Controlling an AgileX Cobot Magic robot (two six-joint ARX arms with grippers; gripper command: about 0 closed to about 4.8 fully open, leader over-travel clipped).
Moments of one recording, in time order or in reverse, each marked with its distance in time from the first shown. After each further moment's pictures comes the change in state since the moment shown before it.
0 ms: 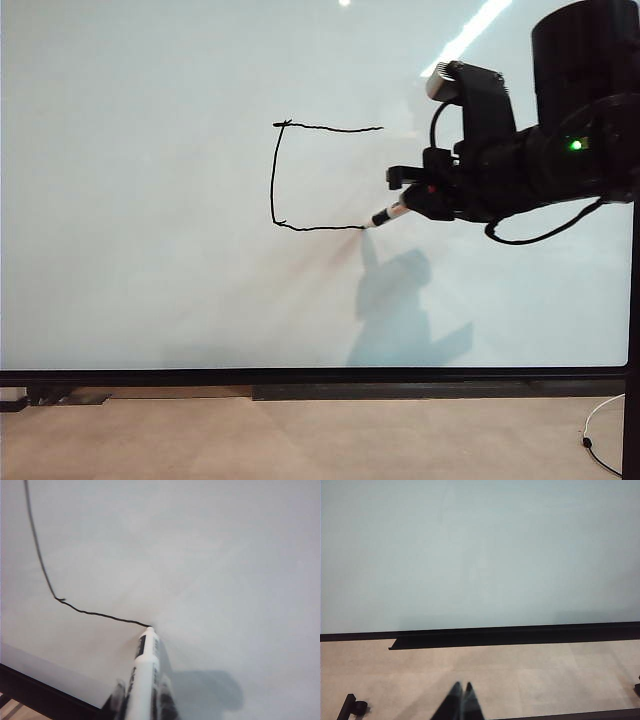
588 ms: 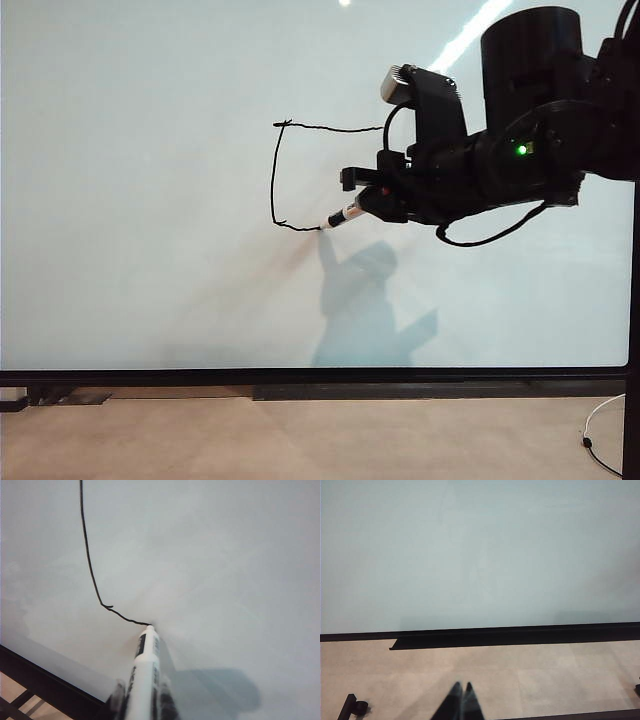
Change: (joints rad) left arm 0.000 0.000 0.000 0.000 0.000 0.000; right arm 0.078 0.070 0.090 -0.021 -0.005 0.007
